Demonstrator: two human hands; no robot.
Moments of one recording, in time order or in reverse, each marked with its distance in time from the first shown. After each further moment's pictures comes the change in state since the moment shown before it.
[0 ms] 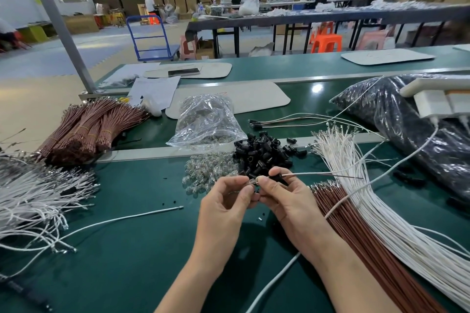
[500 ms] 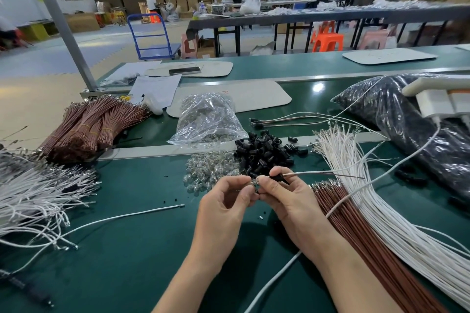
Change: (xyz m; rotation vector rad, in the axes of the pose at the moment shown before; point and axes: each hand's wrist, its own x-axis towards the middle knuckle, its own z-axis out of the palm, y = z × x) left_hand -0.001 0.001 -0.005 0.105 -0.024 0.040; right_hand -0.001 0.000 0.000 -0.003 -0.016 -0.022
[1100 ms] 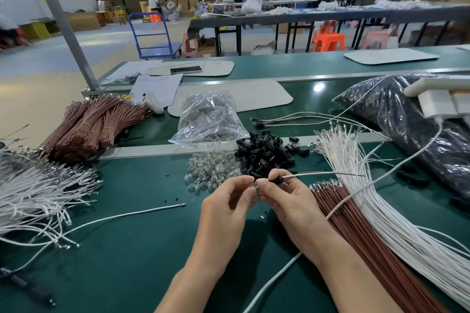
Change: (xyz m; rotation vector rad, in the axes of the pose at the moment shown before) left_hand 0.001 -0.008 -0.002 0.169 -0.017 0.085; right_hand 0.002 0.006 -0.002 -0.061 -0.041 -0.007
